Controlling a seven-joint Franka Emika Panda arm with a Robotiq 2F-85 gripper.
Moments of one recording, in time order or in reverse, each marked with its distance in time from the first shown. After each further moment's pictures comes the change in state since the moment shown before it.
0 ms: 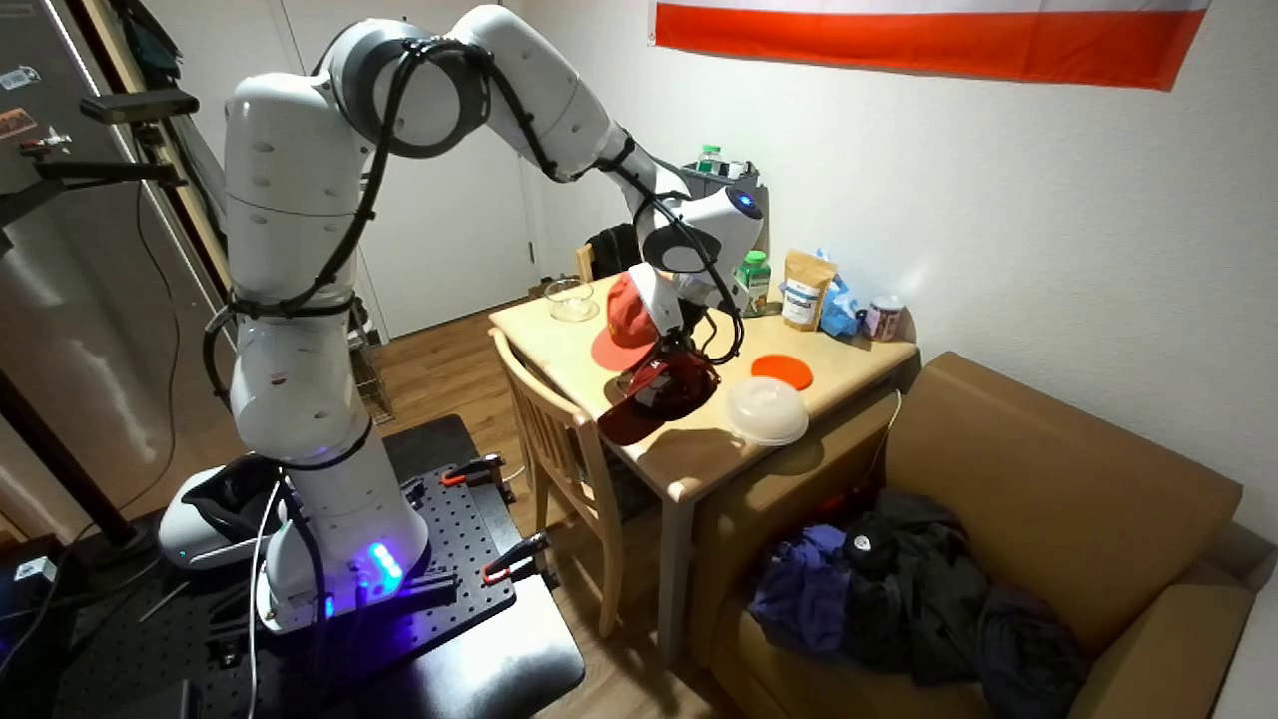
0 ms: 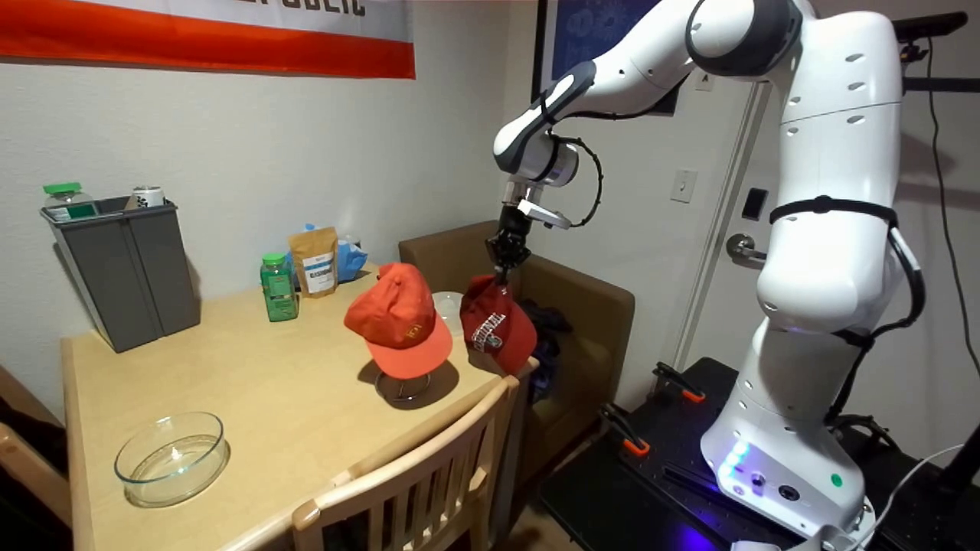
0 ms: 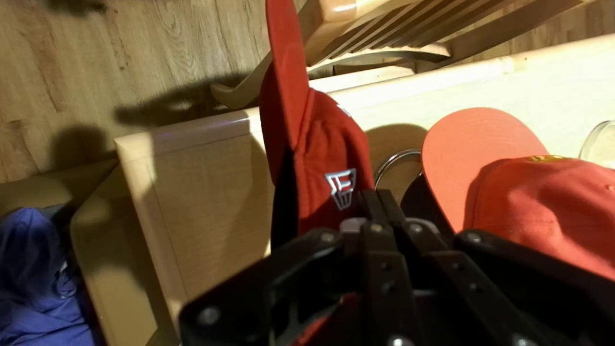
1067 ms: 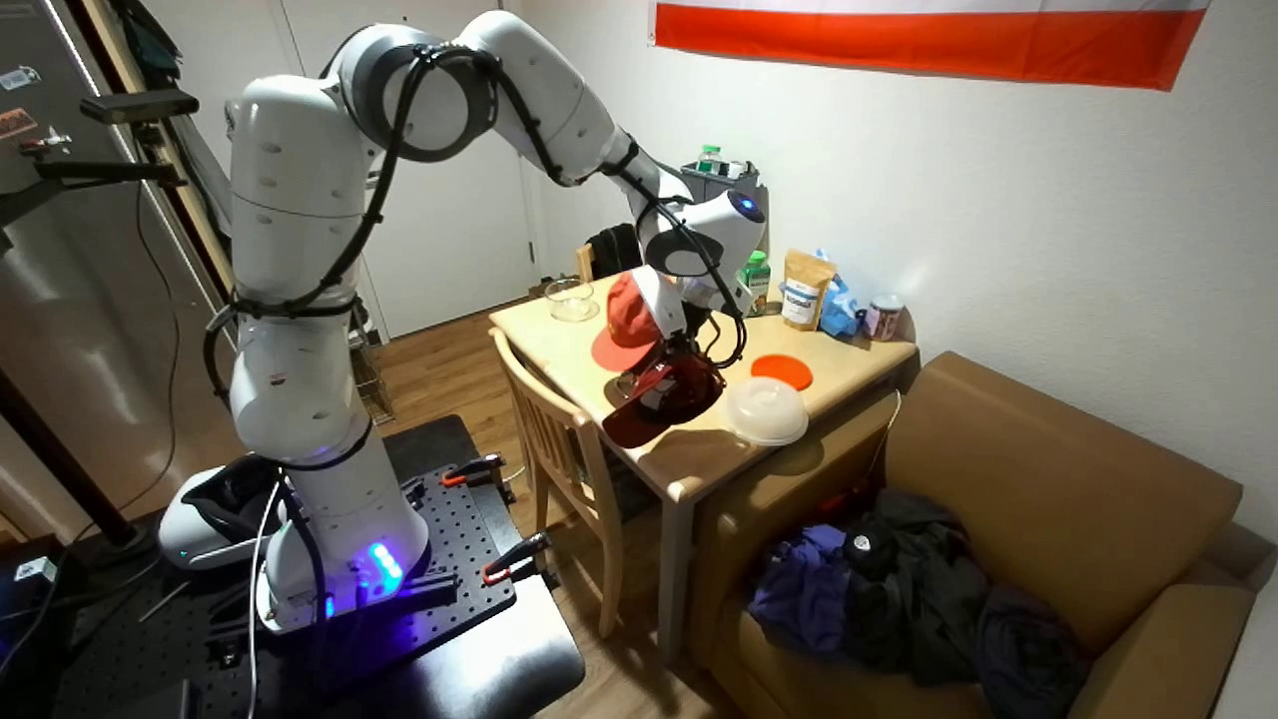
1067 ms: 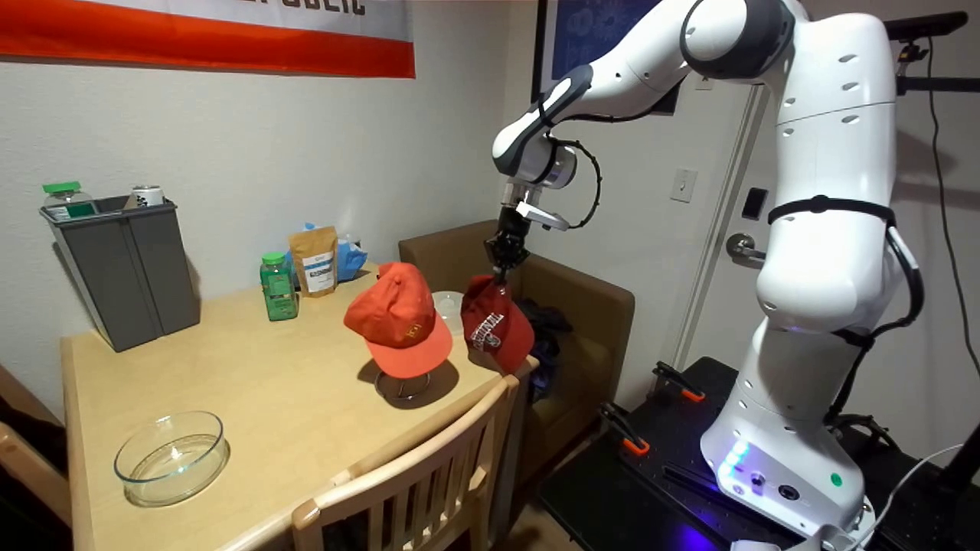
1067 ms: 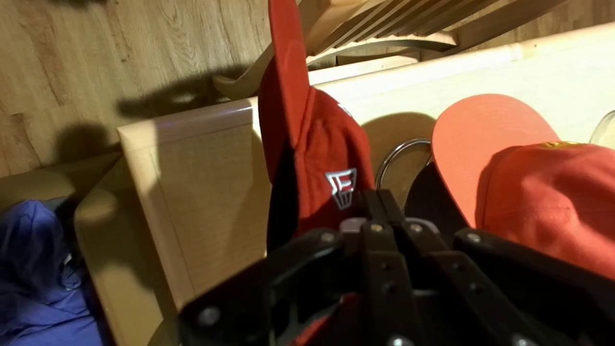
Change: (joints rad) arm -0.007 0.026 0.003 0.017 -0.001 0.024 0.001
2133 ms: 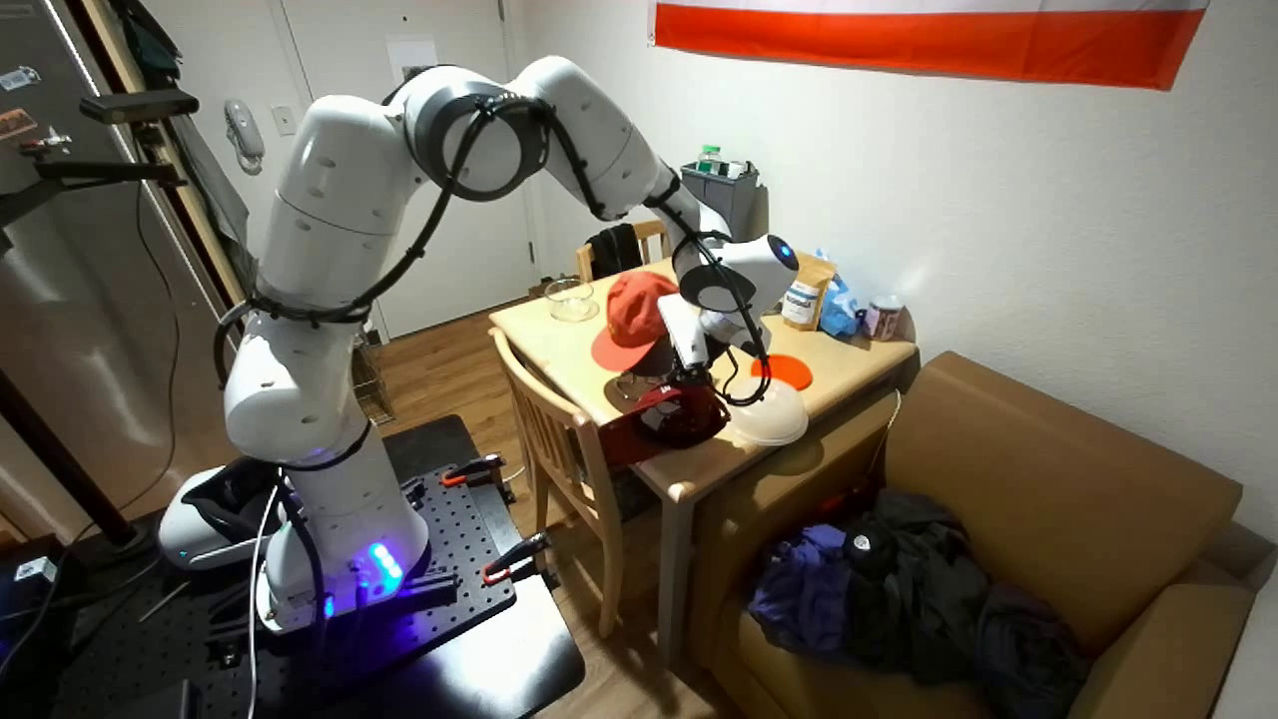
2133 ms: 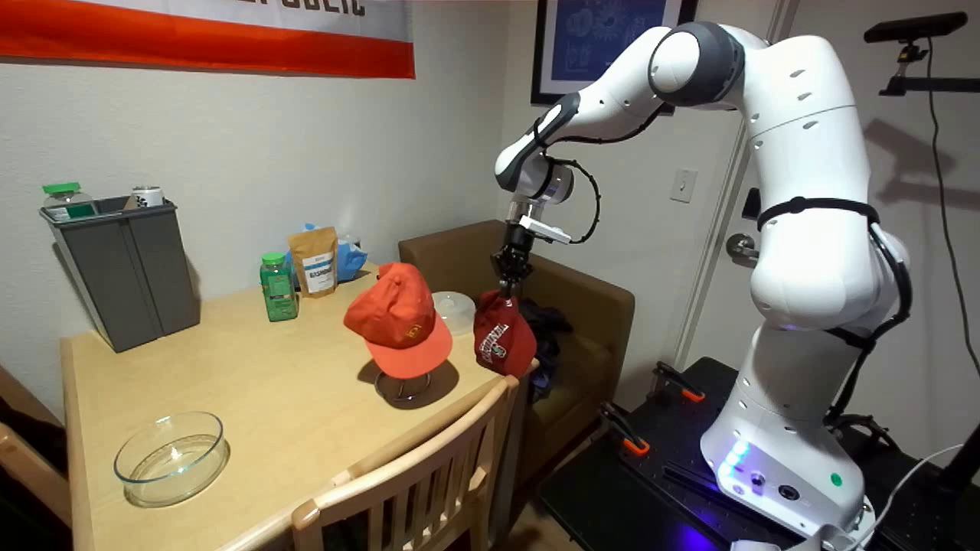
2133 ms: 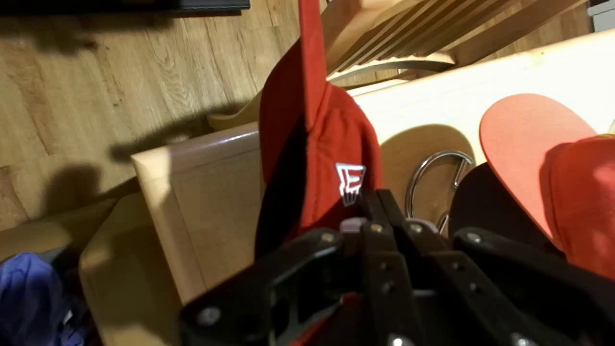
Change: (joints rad) arm -0.078 0.176 0.004 0.145 0.010 -0.118 -0.023
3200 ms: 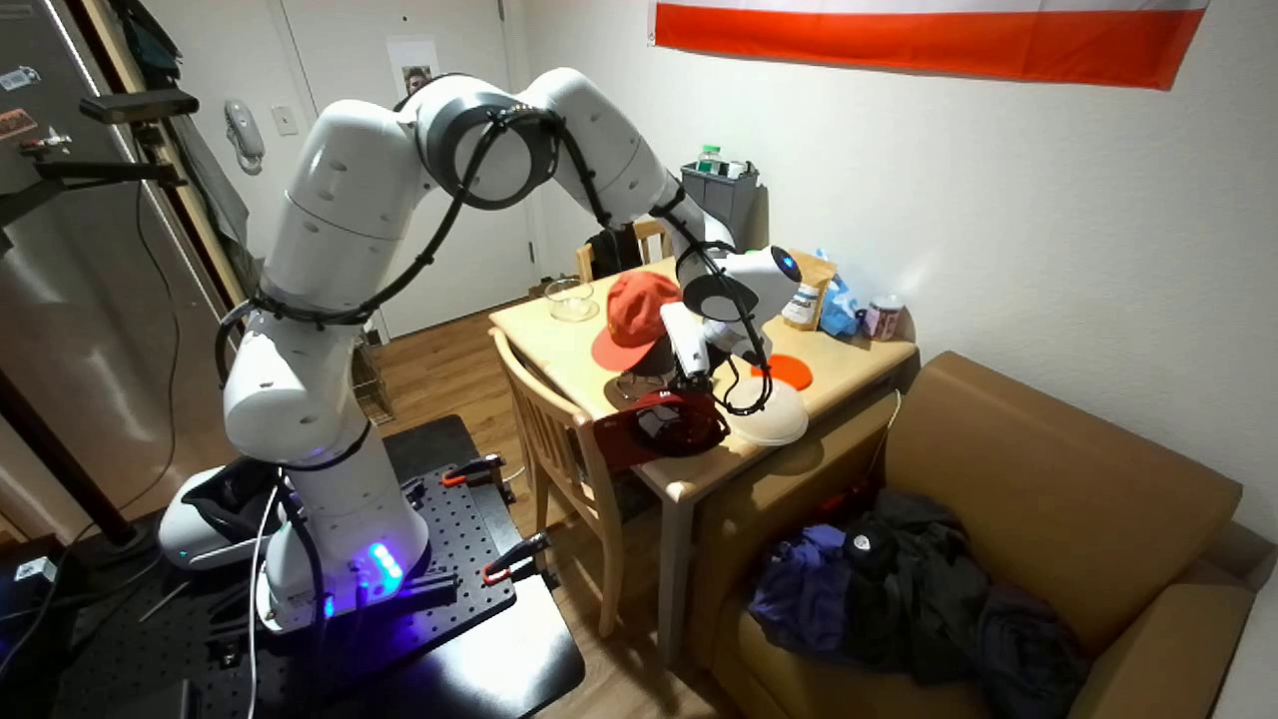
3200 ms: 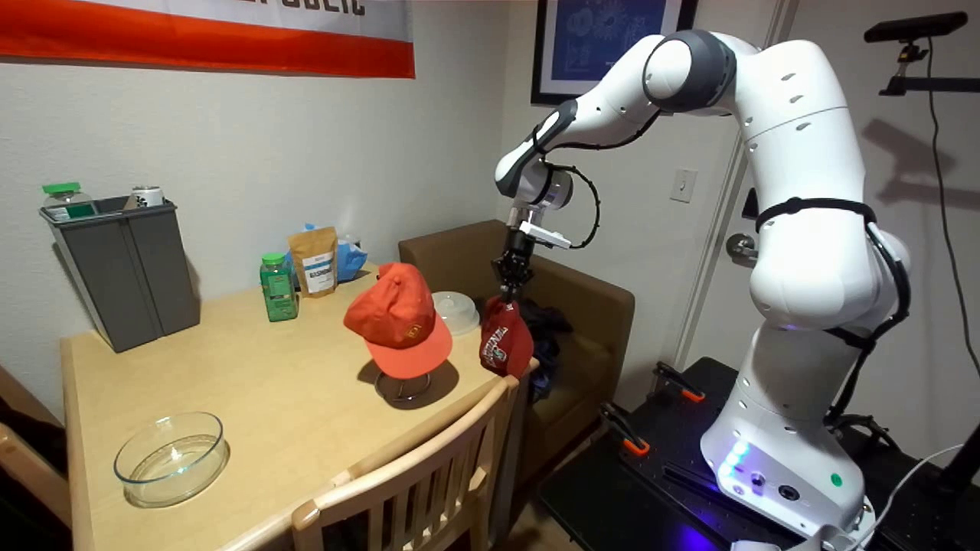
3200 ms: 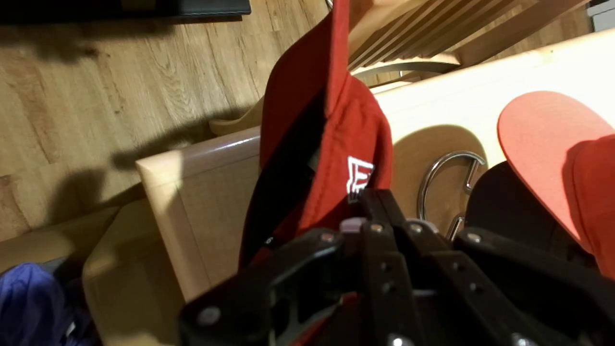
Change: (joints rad) arm -0.008 0.036 0.000 0.018 0.000 0.000 0.000
